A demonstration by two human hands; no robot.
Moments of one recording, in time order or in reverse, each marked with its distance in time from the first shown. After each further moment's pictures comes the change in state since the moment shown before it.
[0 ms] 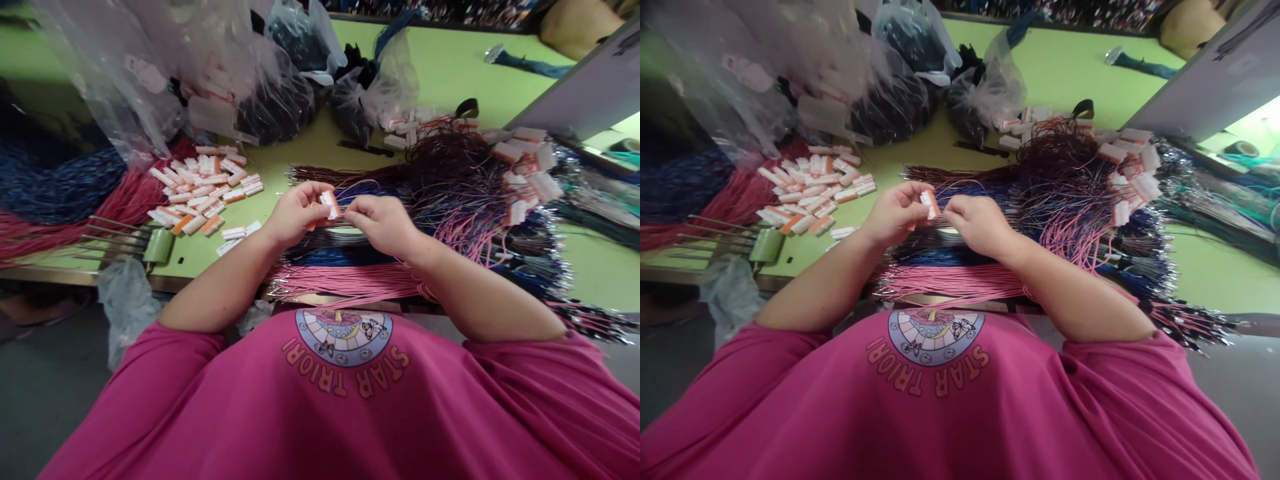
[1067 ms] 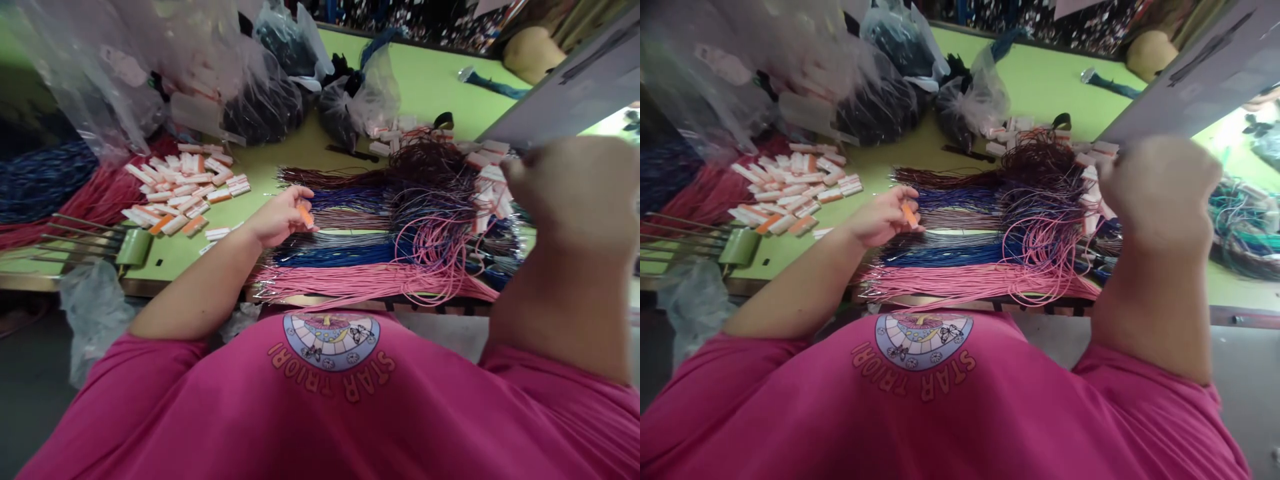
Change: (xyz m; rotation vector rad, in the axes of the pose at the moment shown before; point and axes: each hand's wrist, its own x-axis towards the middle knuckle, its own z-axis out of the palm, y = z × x) left_hand 0.001 0.007 -0.010 -0.098 -0.047 -0.215; right_hand -0.036 0.038 -0.172 -1.030 0.356 0.675
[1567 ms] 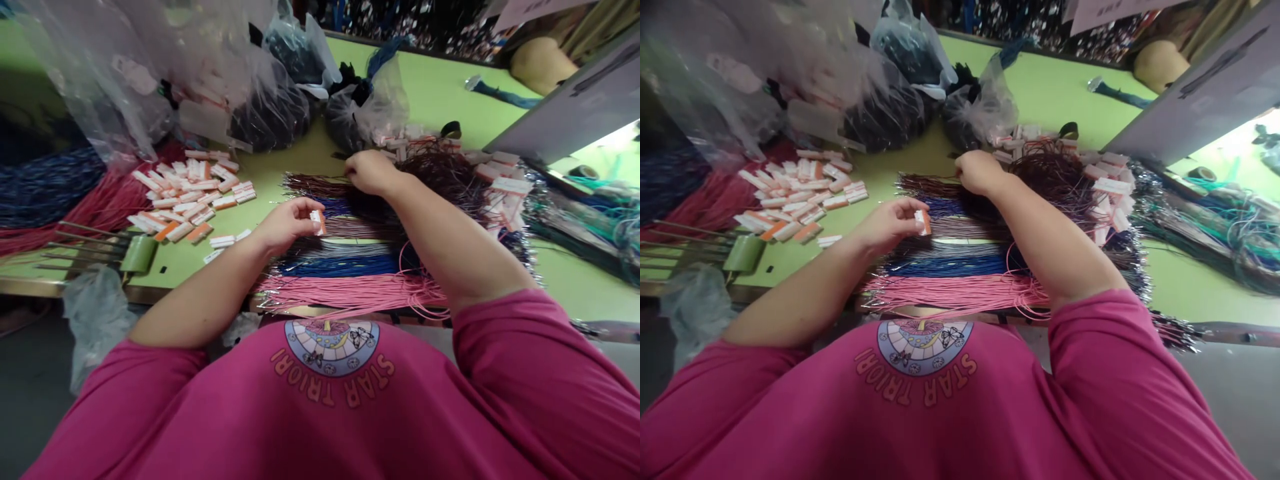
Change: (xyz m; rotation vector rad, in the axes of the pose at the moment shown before) left_hand 0.011 -0.012 -0.005 0.087 0.043 0.104; right_hand 0.048 -0.206 0.086 0.297 -0.307 -0.788
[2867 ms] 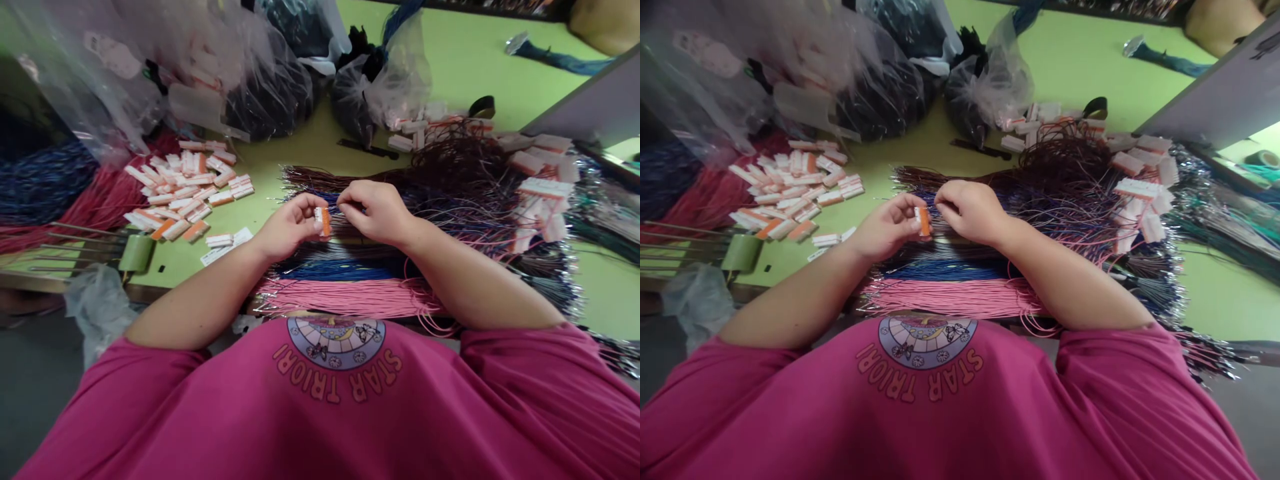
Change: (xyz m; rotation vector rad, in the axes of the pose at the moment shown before) left_hand -0.005 -0.006 0.009 -0.053 -0.042 0.026; right_hand -0.080 -0.032 0.023 0.472 0.278 -0.377
